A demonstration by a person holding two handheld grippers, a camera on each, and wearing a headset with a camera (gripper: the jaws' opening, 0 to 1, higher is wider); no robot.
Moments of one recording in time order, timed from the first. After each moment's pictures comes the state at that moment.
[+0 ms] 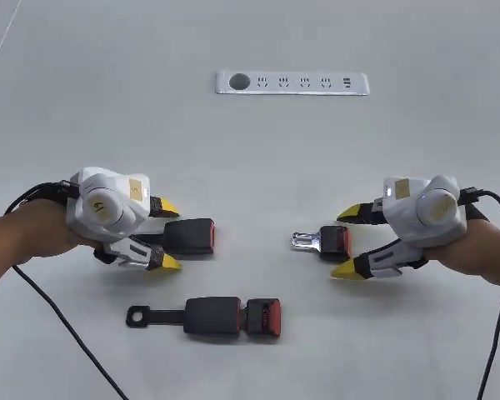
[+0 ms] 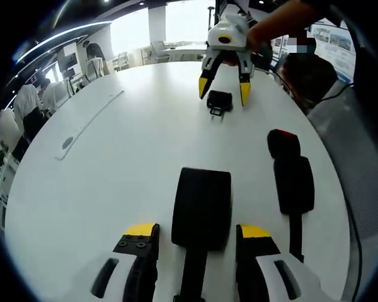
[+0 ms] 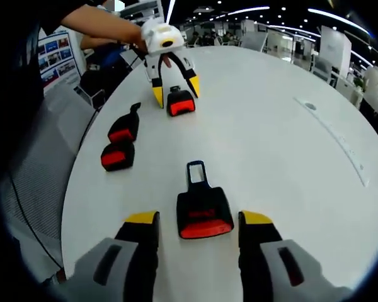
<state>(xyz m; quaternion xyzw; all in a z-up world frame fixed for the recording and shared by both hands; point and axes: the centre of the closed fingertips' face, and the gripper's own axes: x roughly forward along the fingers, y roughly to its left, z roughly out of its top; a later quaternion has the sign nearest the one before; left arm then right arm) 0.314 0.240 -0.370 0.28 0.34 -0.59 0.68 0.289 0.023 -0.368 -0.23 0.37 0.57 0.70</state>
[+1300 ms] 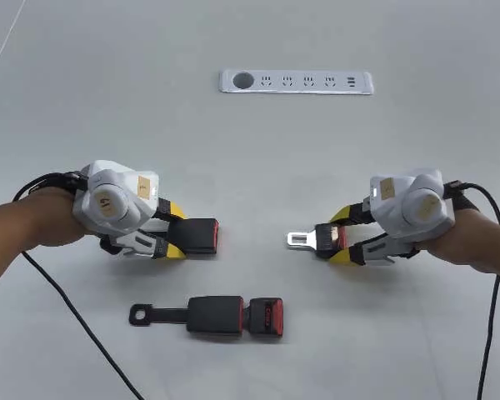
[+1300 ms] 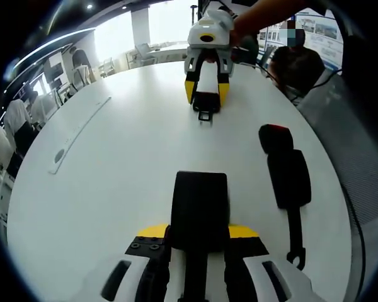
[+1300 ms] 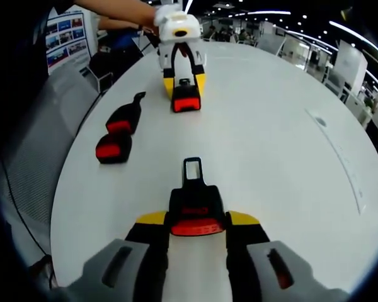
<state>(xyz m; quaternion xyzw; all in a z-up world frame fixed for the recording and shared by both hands) 0.300 0.236 -0.364 0.31 0.33 -0.62 0.65 0.299 0.037 -0.369 -0.29 0.34 0.59 0.67</state>
